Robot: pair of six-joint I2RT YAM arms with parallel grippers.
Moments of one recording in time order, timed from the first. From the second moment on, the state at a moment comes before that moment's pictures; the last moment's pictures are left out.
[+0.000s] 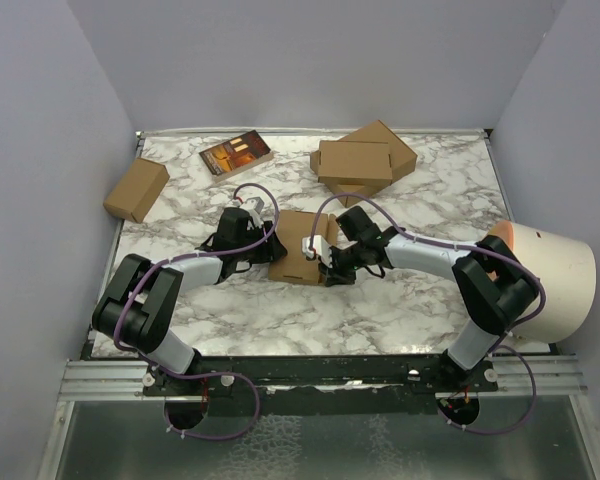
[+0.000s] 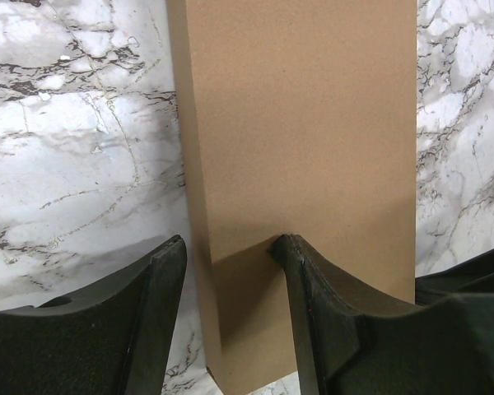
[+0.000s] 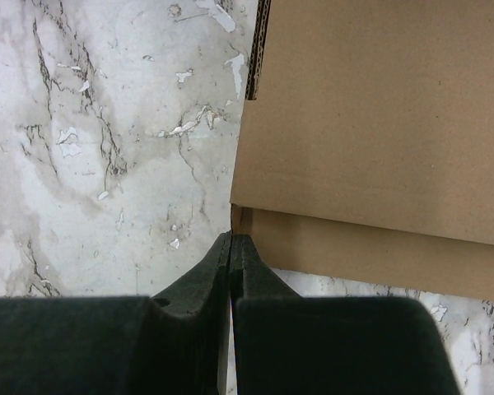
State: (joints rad) left arm -0.40 1.55 0.62 0.25 0.27 -0.49; right arm 0.69 1.70 0.95 -0.30 -0.58 -0.72
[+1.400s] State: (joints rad) left arm -0.40 1.55 0.63 0.25 0.28 -0.49; right arm 0.69 1.77 1.08 -0.40 -0.57 -0.53
